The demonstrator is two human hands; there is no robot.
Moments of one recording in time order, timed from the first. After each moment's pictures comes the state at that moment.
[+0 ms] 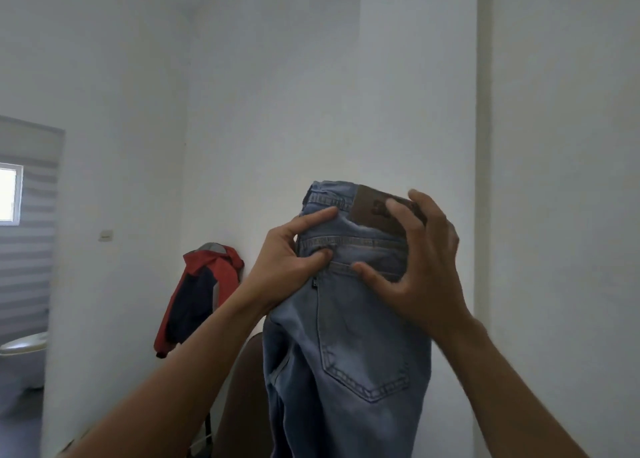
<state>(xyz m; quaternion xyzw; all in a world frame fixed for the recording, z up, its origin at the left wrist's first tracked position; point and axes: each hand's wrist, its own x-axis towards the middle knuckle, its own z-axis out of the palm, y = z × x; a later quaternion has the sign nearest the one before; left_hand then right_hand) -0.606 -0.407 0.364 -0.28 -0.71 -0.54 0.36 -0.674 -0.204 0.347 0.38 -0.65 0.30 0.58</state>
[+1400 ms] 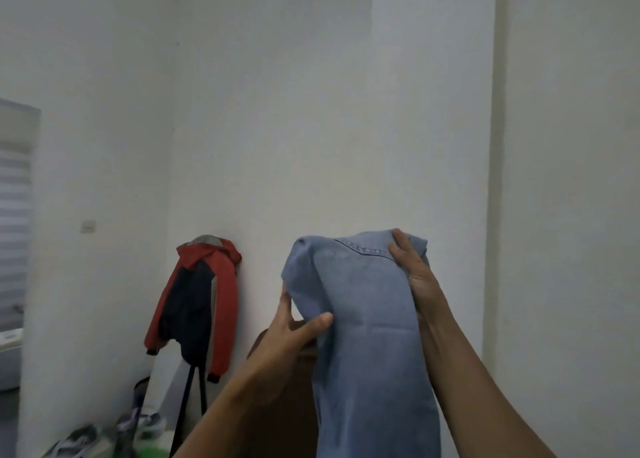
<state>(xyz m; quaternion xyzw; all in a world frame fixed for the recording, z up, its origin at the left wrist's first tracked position) -0.585 -0.520 0.258 -0.15 -0.70 -0.68 0.15 -0.649 -0.332 0.339 0.28 -0.36 0.89 -0.04</state>
